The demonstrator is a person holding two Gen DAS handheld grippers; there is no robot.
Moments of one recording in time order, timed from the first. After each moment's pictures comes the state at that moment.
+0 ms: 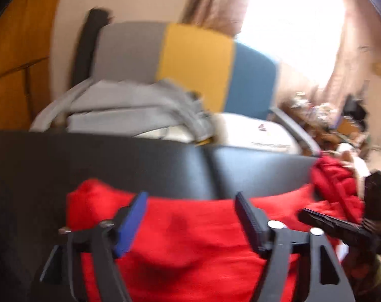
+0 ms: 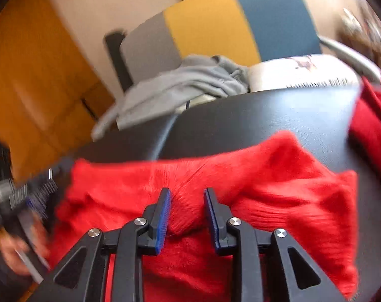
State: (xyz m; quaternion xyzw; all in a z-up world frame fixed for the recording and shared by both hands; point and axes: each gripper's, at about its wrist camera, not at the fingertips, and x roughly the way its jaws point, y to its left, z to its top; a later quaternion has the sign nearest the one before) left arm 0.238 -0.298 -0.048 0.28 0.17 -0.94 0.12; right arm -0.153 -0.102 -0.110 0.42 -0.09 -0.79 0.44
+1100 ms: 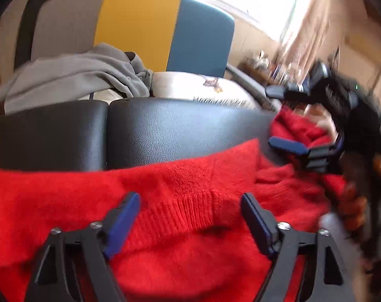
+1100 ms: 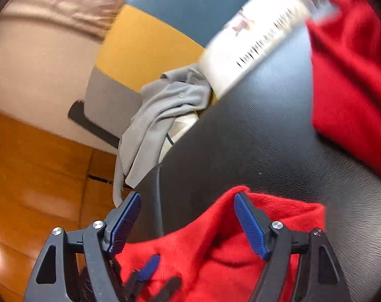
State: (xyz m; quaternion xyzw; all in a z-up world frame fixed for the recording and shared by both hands) left arm 0.180 -0.240 -0.092 0.34 0.21 -0.92 0.03; right arm -0.246 -0.077 -0.095 0.51 -0.26 -0.73 0.37
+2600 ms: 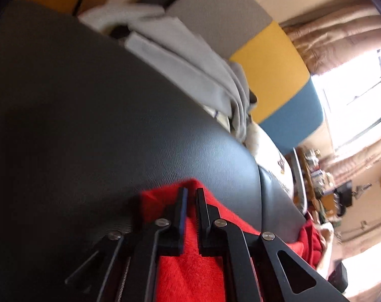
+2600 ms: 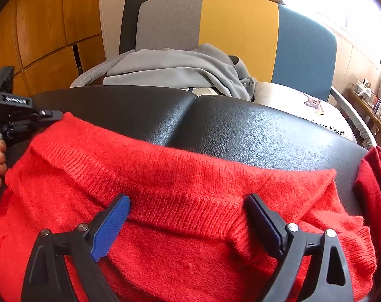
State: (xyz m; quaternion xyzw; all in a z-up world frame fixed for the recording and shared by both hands) left arm 0.282 -0.476 -0.115 0.28 0.45 -0.83 0.19; right arm -0.083 -0.215 -0.133 0.36 0.18 -0.83 0.39
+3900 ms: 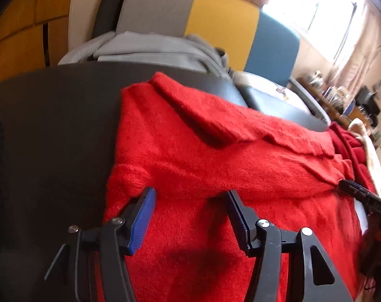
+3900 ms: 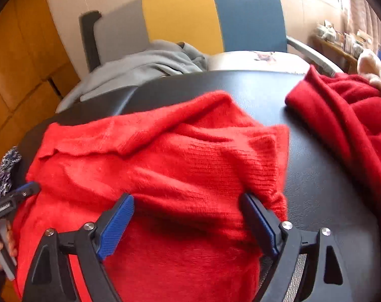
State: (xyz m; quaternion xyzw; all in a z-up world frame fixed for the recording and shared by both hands) left arm 0.334 -0.327 -0.131 0.37 0.22 -0.88 0.18; right arm -0.095 -0.065 -0.129 0.41 0.07 -0.83 0.36
